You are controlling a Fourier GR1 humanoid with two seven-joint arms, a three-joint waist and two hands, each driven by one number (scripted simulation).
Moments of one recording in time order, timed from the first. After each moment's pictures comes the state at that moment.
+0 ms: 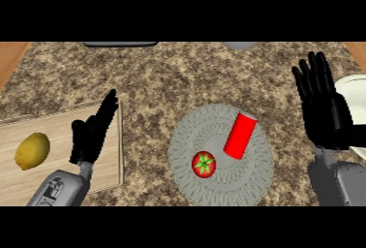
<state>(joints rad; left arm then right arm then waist) -0.21 0.31 -0.29 -1.38 0.19 0.26 0.07 -0.26 -0.20 -0.02 -1.60 -0.32 -0.11 -0.05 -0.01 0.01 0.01</state>
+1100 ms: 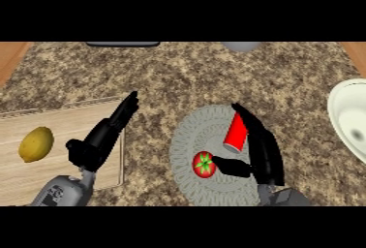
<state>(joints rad) -0.19 0.31 -0.35 -1.52 0.21 0.05 0.01 -0.15 -0.18 0.47 -1.63 0.67 -0.37 0.49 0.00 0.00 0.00</state>
